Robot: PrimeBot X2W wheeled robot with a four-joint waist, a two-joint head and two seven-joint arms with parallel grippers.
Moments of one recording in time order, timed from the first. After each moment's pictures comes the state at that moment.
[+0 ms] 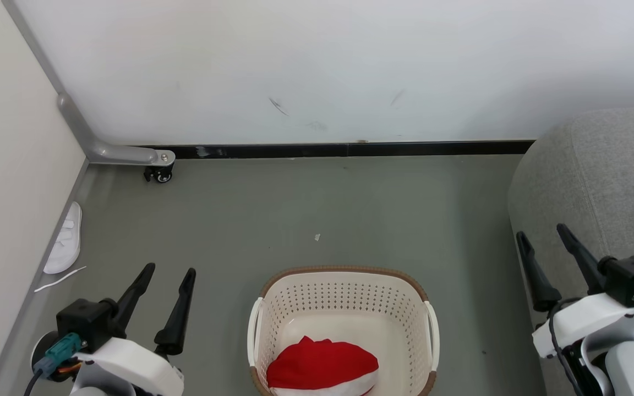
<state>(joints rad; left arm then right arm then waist) -0.23 0.44 -0.61 0.09 -0.81 0.17 -0.25 -0.17 -0.16 0.02 0.26 0.13 0.13 -0.26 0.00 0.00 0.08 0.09</state>
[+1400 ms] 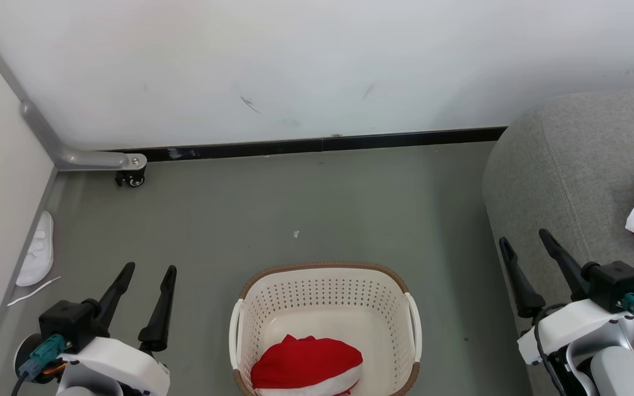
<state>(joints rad) -0.19 0.40 -0.50 0.14 -0.75 0.13 -0.25 -0.15 -0.13 0.05 0.24 0.12 0.13 -0.26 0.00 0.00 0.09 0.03</state>
